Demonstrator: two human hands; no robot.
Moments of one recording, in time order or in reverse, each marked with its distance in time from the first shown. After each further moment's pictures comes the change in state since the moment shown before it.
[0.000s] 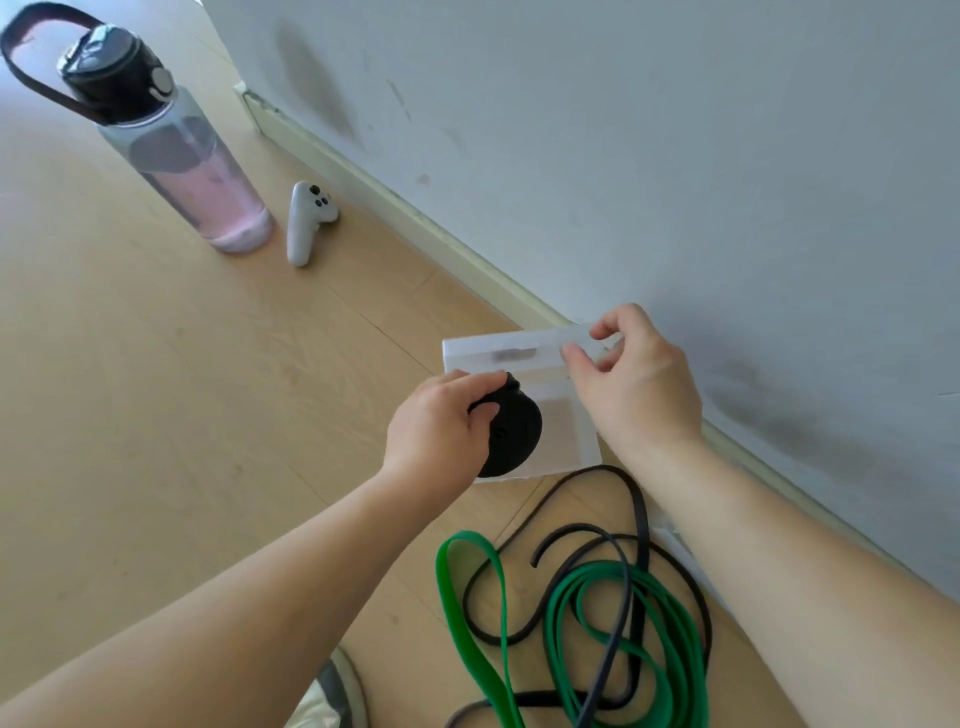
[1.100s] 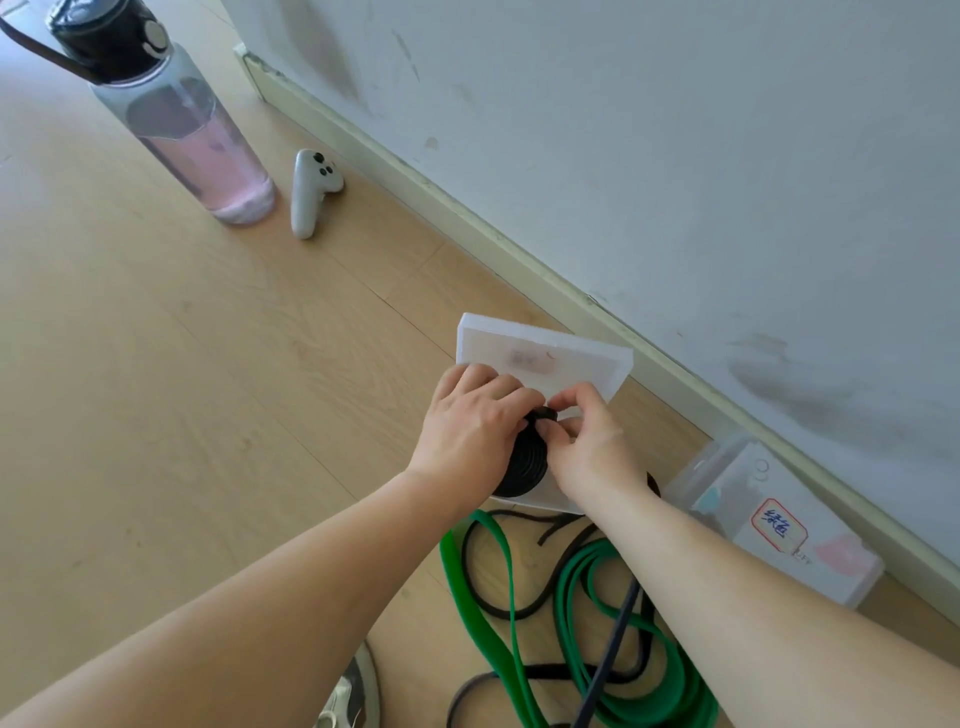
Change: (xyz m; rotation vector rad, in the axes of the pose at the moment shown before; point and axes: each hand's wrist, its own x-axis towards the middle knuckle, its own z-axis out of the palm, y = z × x) left_hand -0.007 -0.028 0.037 0.345 0.003 0.470; right_hand -0.053 0.038 0.072 0.260 -0.361 0.278
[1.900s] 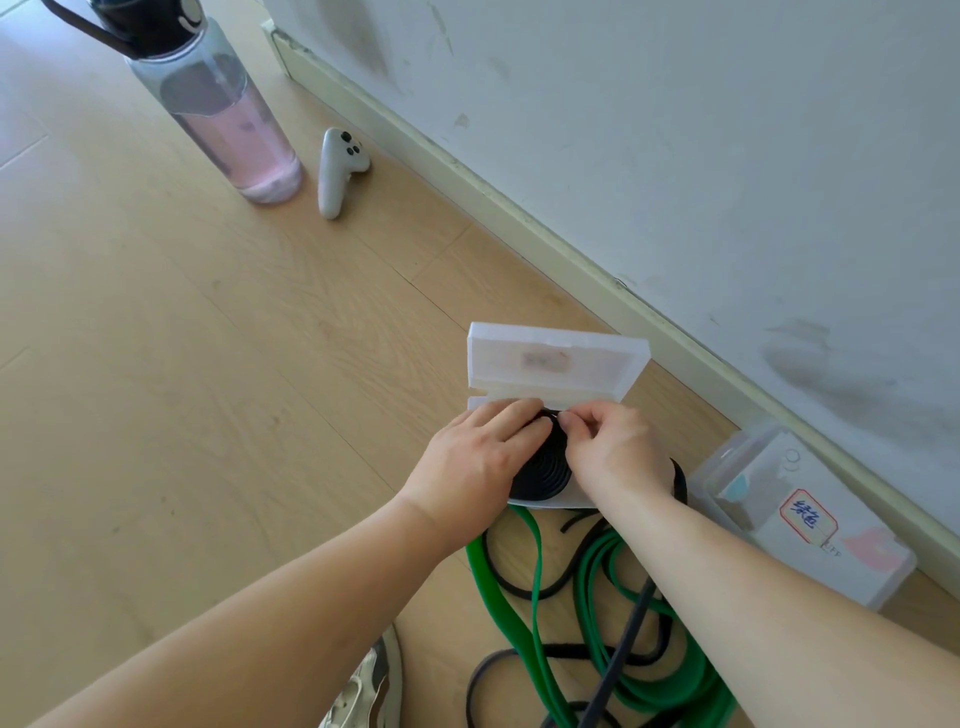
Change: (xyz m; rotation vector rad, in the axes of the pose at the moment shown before) left_hand -0.053 -0.009 -0.002 0.042 0.006 0.180; right_hand -0.008 0.002 0.013 -0.234 0.097 0.058
